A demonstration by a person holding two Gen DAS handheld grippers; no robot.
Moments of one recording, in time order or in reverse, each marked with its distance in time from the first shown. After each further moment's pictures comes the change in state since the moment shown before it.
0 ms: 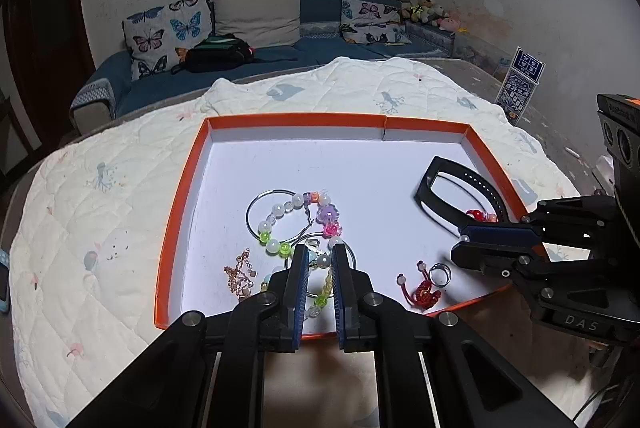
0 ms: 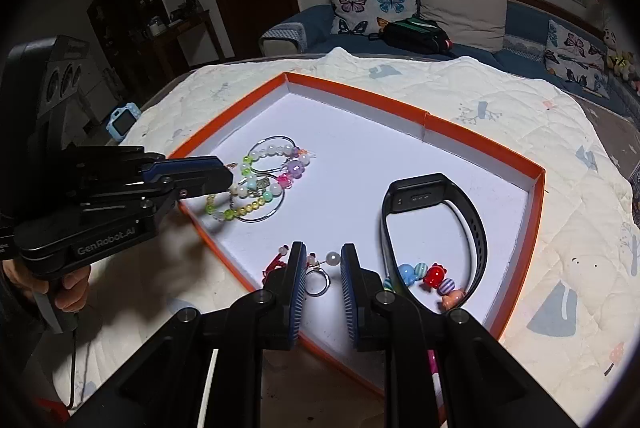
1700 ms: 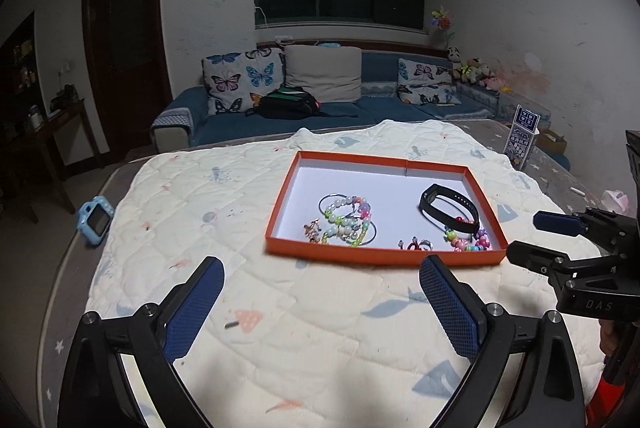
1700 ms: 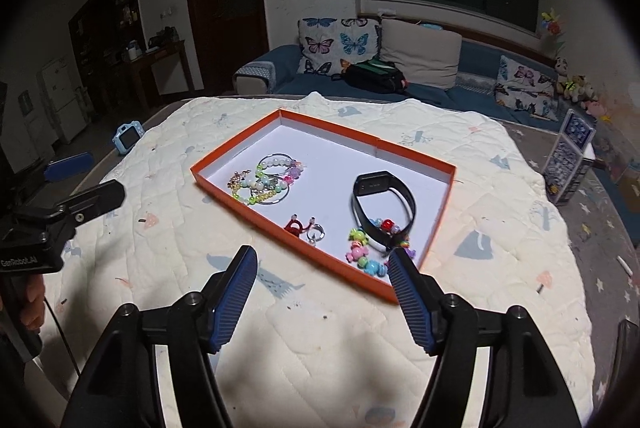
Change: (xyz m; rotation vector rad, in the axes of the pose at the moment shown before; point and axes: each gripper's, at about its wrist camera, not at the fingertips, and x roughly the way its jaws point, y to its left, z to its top) left arm -0.180 -0.027 -0.090 -0.108 -0.236 0.227; right arm -0.094 0.040 -0.045 0.002 -0.156 -0.185
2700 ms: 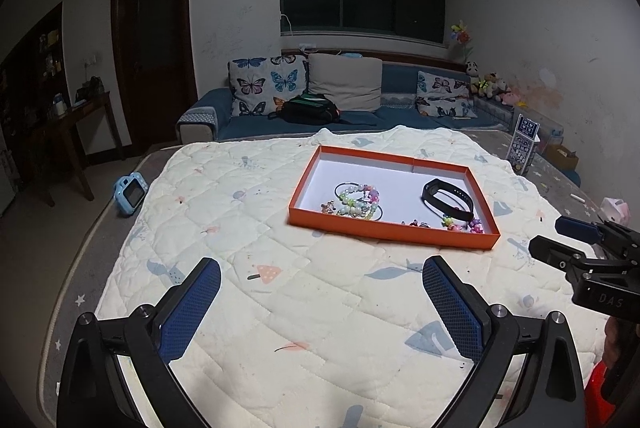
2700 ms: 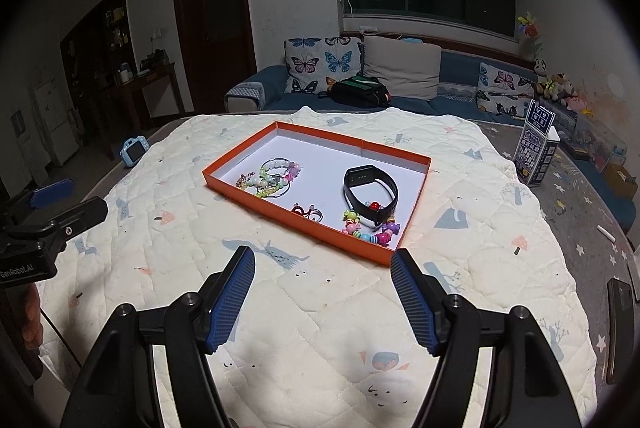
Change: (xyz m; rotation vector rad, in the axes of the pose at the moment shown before) left arm -0.063 0.002 -0.039 -0.056 -0.032 0.057; right arm -0.043 0.006 -0.030 0.058 -0.075 -0.023
